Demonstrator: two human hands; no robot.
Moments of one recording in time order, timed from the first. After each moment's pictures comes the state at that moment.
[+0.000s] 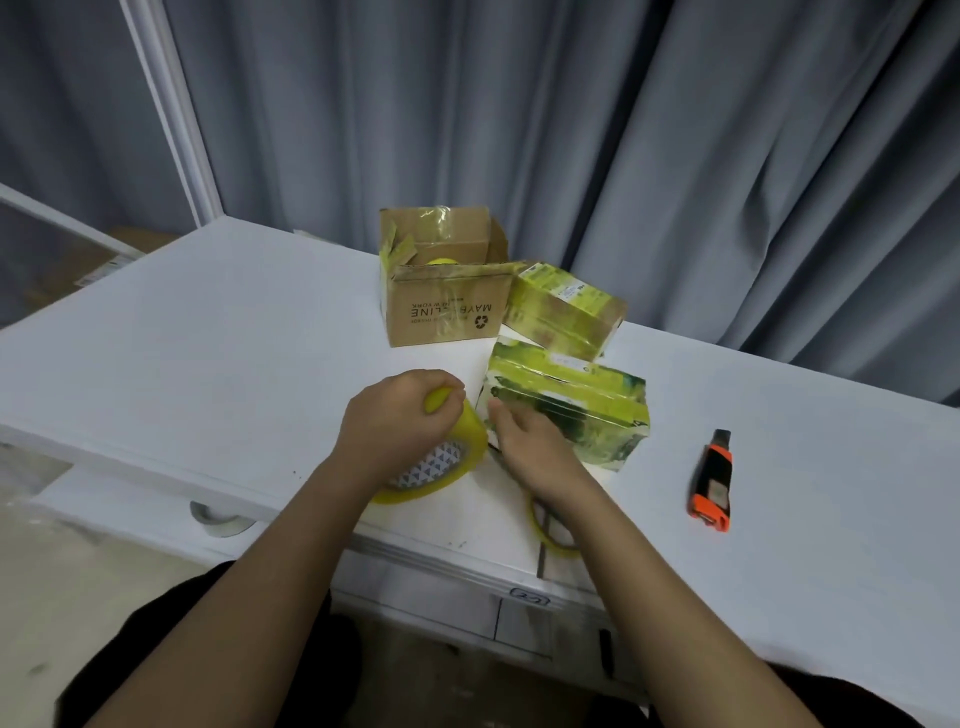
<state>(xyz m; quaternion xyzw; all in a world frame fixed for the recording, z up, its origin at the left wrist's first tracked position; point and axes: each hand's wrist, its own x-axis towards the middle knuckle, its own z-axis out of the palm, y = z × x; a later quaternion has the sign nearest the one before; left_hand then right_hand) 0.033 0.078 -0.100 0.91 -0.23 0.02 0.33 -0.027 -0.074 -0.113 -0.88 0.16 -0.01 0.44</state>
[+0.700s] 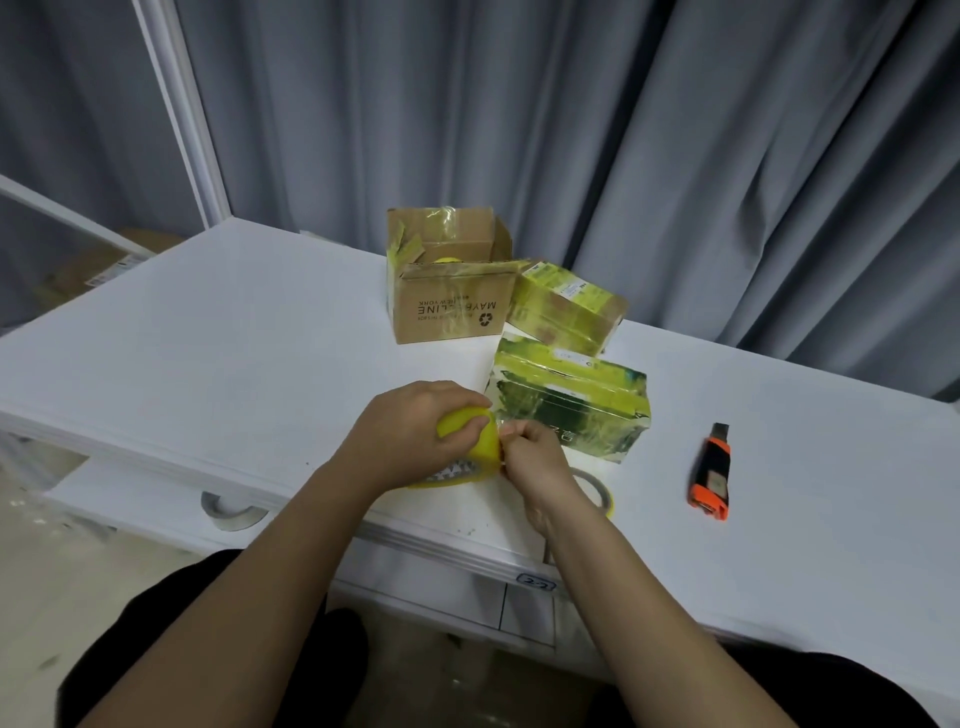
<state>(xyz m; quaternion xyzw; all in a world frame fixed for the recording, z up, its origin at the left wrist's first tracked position) 0.019 0.094 -0.104 0.87 -0.37 0.06 0.31 -0.041 -0.044 -0.122 -0.71 0.30 -0.07 0.64</state>
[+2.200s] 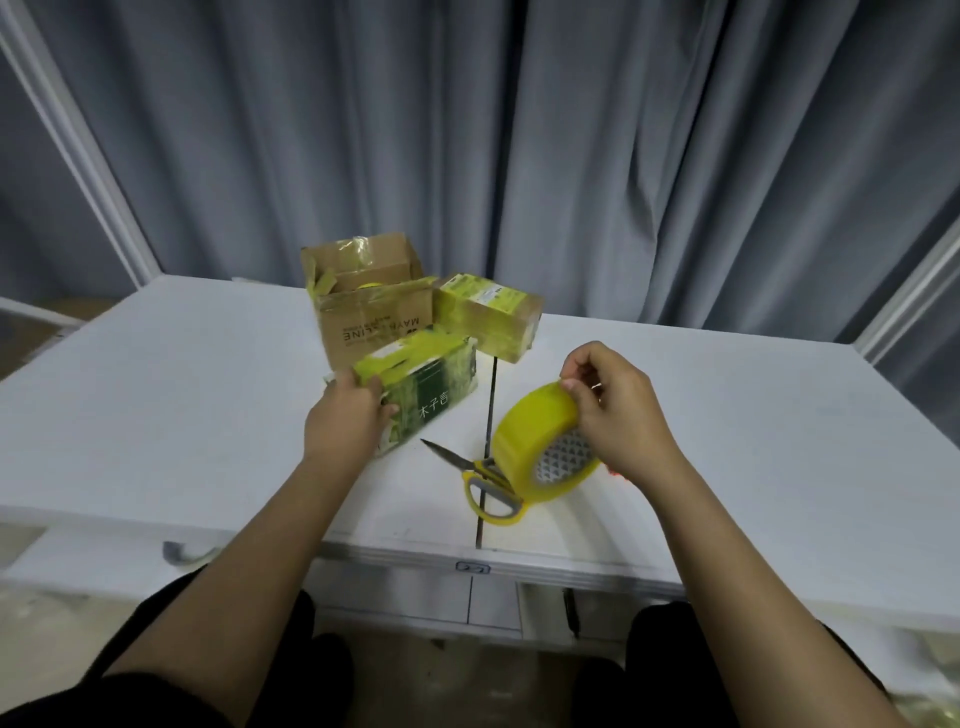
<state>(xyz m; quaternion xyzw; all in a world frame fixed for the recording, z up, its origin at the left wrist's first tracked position) 0.031 0.044 -0.099 0.96 -0.23 0.09 0.11 -0.131 -0.169 -0.041 -0.88 0.11 -0.29 0.35</state>
